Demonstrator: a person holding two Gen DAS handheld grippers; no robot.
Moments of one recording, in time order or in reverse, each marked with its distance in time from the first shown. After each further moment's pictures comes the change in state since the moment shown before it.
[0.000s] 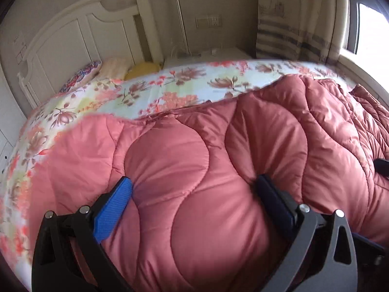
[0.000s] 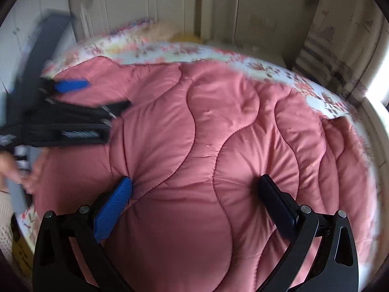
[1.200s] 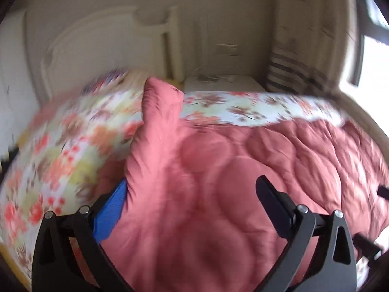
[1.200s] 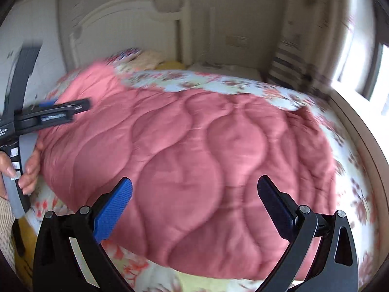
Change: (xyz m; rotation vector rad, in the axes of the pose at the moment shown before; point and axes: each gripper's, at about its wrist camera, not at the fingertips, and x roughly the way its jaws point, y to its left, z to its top) left arm -0.077 0.020 -0.024 -0.071 -0.132 0.056; right arm -0.063 0.015 -0.032 0.058 -0.093 -0.085
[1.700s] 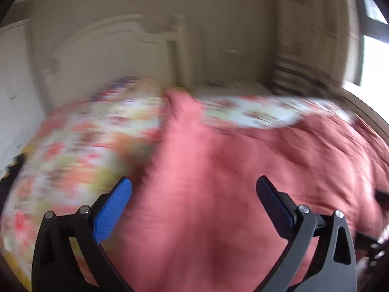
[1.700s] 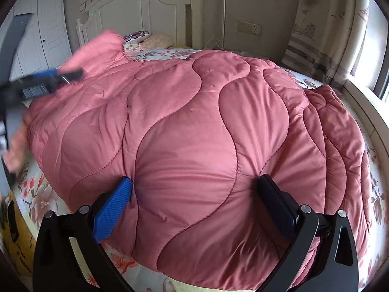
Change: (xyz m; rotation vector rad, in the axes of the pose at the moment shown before) left arm -0.015 0.080 -0.006 -0.064 -0.041 0.096; right arm 0.025 -0.007 -0.029 -0.005 0.039 0.048
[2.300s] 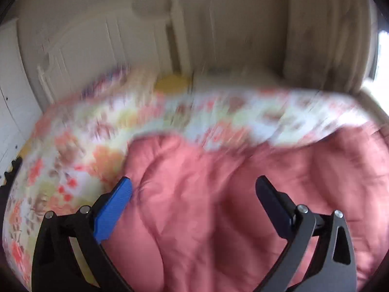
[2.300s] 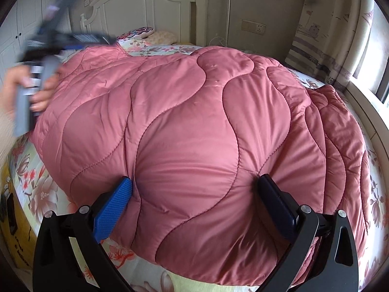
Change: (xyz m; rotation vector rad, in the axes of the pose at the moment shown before) left arm 0.113 -0.022 0.047 0.048 0.182 -0.055; right arm -0.002 0.002 -0.003 -0.032 0.017 0.007
